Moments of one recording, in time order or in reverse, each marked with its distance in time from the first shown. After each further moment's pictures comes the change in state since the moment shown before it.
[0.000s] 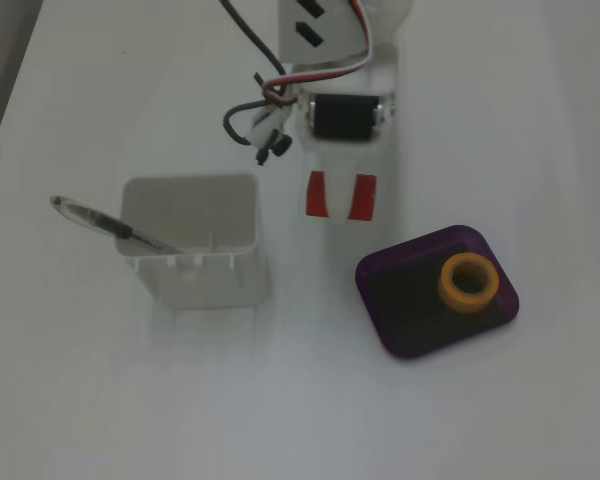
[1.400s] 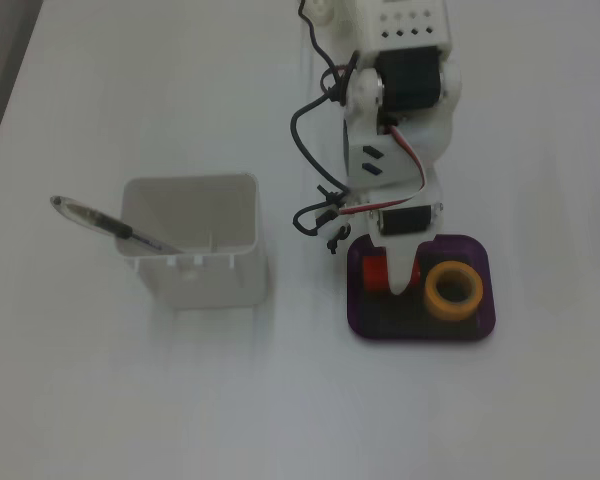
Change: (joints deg) arm -9.3 0.2 45.0 -35.8 -5.4
